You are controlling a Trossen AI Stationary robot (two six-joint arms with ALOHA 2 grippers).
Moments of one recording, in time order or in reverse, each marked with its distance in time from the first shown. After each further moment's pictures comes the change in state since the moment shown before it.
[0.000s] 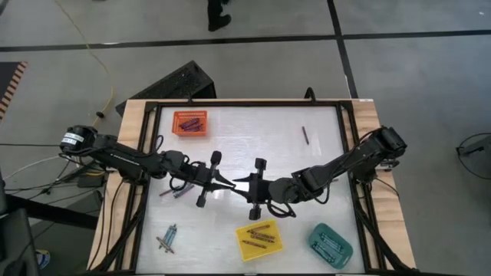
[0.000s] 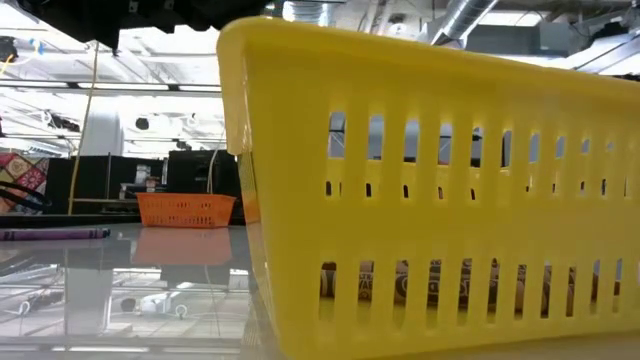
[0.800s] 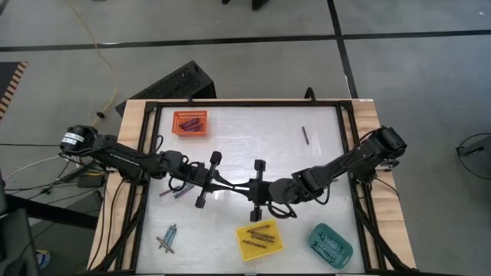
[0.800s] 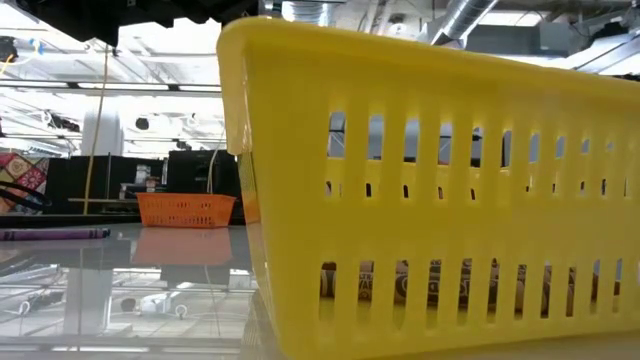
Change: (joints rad) left arm -0.008 0.000 0.000 0.032 0.009 0.010; right arm 0.002 0.000 0.000 0.002 -0.024 -0.015
